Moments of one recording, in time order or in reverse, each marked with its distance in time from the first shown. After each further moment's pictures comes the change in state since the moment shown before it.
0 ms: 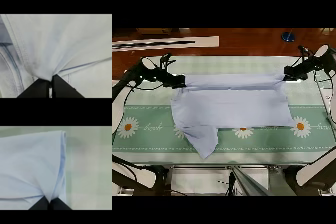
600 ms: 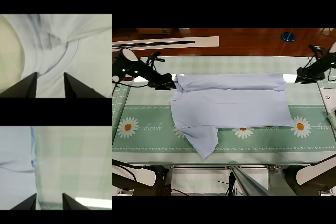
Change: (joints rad) left arm 0.114 0.057 0.097 0.078 -0.375 -0.008; right arm -0.078 0.116 0.004 -0.154 0.217 -0.068
